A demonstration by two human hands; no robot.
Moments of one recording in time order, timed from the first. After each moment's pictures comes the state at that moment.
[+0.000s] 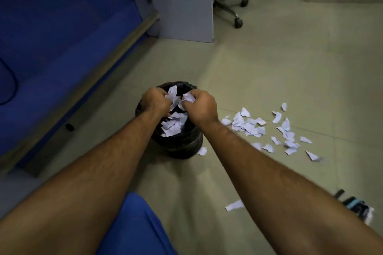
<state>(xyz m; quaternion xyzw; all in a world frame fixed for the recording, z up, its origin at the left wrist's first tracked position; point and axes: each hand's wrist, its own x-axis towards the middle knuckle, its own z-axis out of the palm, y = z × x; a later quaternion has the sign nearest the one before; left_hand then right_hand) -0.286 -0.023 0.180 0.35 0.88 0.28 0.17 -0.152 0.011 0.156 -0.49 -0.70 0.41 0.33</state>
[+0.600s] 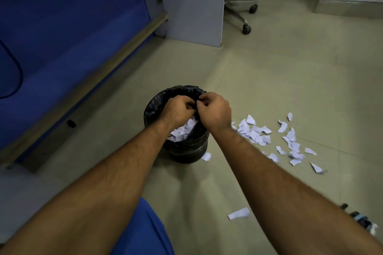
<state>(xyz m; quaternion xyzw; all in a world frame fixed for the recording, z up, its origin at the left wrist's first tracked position) -0.283 -0.021 0.168 0.53 0.79 0.23 0.21 -0.159 0.016 0.162 -0.54 -0.69 0.36 0.31</state>
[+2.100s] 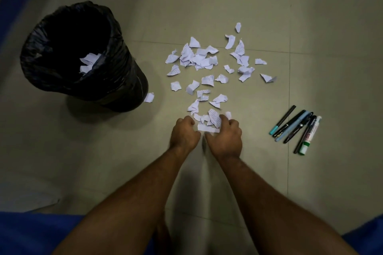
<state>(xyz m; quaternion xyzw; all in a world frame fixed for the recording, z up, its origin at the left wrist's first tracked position) -0.033 -0.112 -0.076 0.46 0.82 0.07 0.32 0.091 -0.117 -0.104 -0.74 -0.60 0.28 0.12</state>
